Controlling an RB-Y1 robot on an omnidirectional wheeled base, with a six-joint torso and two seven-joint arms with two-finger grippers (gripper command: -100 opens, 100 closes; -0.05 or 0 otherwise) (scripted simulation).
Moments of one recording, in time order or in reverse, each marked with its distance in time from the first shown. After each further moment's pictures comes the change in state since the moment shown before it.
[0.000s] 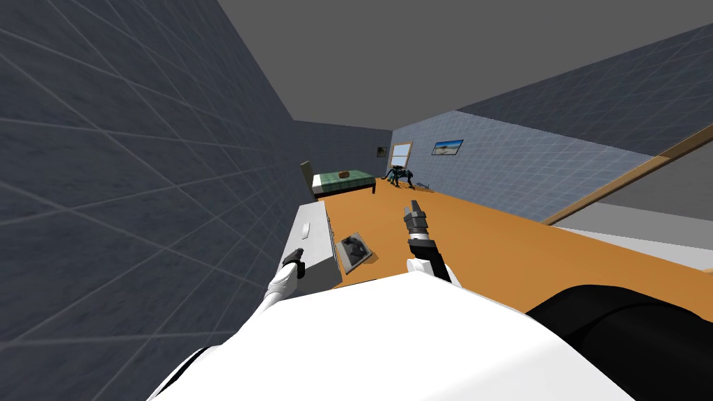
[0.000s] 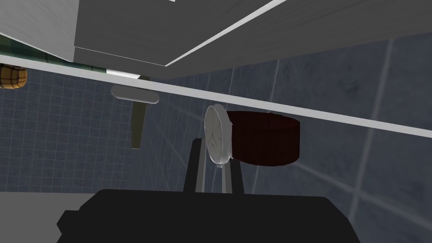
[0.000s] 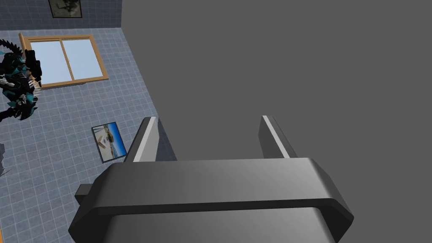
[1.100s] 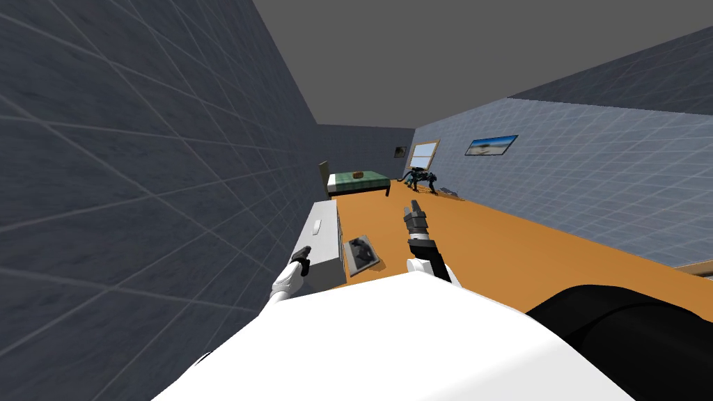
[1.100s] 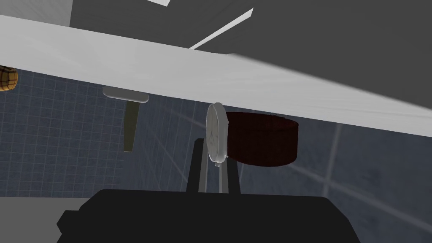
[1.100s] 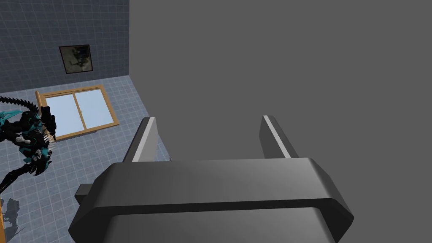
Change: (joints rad) left arm 0.017 -0.068 0.049 -0.067 0.069 -0.122 -0.233; right arm 0.000 0.000 0.000 0.000 0.000 0.000 0.000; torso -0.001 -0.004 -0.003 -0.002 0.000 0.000
